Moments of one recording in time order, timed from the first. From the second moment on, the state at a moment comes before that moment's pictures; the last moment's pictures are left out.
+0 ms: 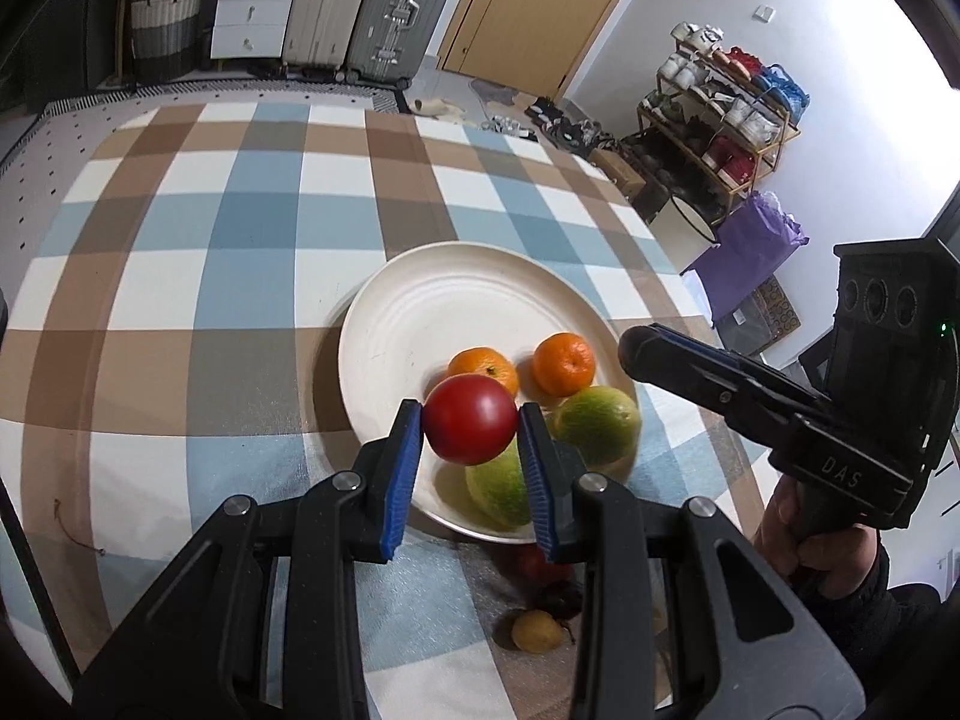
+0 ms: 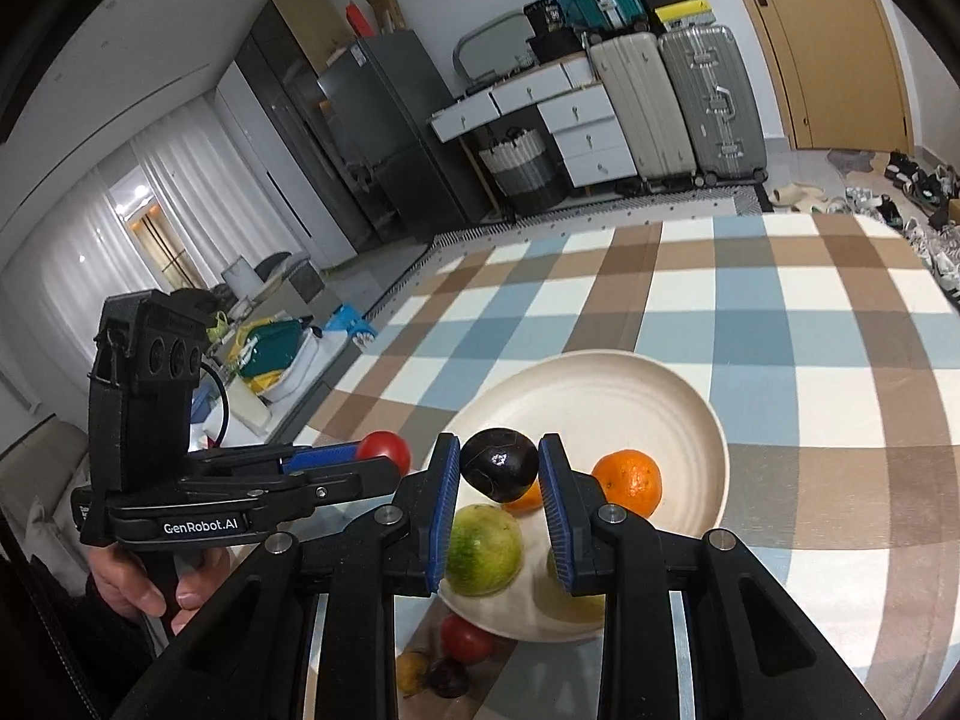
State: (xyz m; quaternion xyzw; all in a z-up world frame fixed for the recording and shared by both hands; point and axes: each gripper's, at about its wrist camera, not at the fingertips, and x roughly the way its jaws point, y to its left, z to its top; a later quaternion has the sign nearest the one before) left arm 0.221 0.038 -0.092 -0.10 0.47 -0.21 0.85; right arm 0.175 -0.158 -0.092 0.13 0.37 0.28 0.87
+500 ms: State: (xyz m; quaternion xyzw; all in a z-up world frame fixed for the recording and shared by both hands) left arm 0.242 0.032 -0.122 -0.11 0.49 -0.22 0.84; right arm 0.195 -0.146 -0.122 0.11 0.41 0.27 0.86
